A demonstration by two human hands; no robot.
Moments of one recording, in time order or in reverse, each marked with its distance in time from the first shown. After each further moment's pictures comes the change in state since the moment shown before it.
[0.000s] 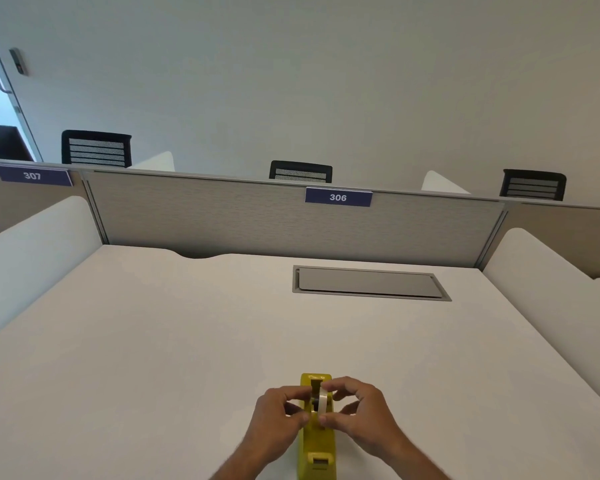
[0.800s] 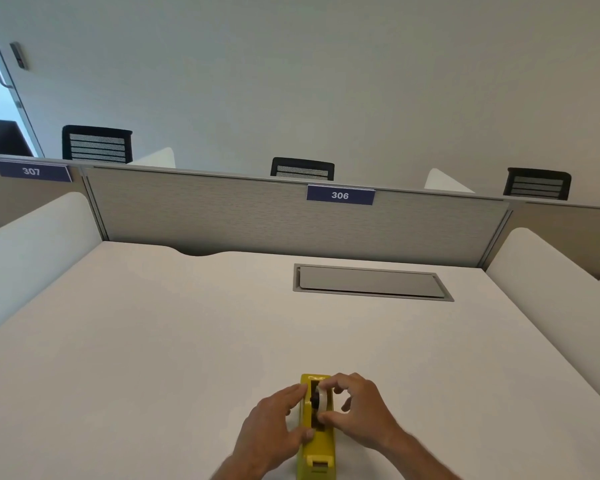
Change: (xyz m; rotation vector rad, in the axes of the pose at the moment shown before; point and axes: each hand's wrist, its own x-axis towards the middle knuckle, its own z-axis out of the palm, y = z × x) left_hand -0.002 -0.010 -0.001 0.402 0.004 0.071; right_hand 0.022 0.014 0.000 -0.339 -0.018 -0.150
